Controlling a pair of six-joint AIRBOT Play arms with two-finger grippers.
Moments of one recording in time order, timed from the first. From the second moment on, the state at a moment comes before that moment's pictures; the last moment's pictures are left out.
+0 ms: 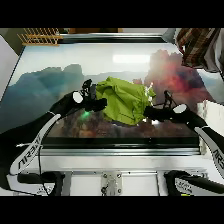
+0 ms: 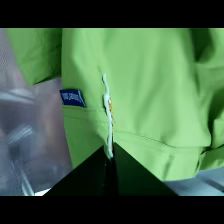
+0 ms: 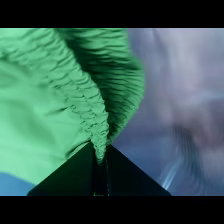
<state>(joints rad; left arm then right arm) -0.37 -1.53 1.13 0.95 -0.71 -1.61 0.01 -1.32 0.77 -0.75 0.70 1.30</state>
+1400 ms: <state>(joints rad) -0.38 -1.20 1.91 1.17 -0.71 -1.62 -0.01 -0.73 1.44 -0.76 1.16 1.68</state>
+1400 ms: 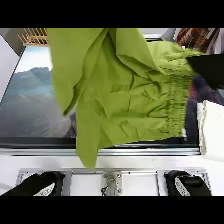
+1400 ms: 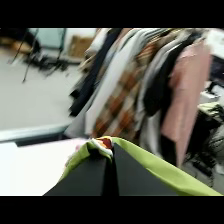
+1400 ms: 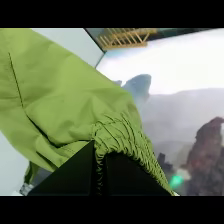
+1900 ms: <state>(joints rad) -0.27 -1.68 1.92 1.20 -0.64 -1.69 0.04 -1.24 1.33 -0.91 0.76 1.60</state>
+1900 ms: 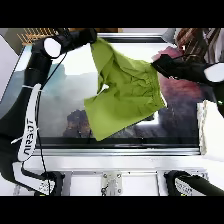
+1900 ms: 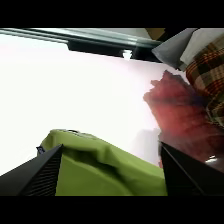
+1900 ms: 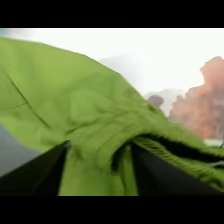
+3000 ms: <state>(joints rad) -0.28 -1.20 0.63 0.95 -0.79 -1.76 -0.11 -0.84 1.19 -1.09 0.92 1.54</state>
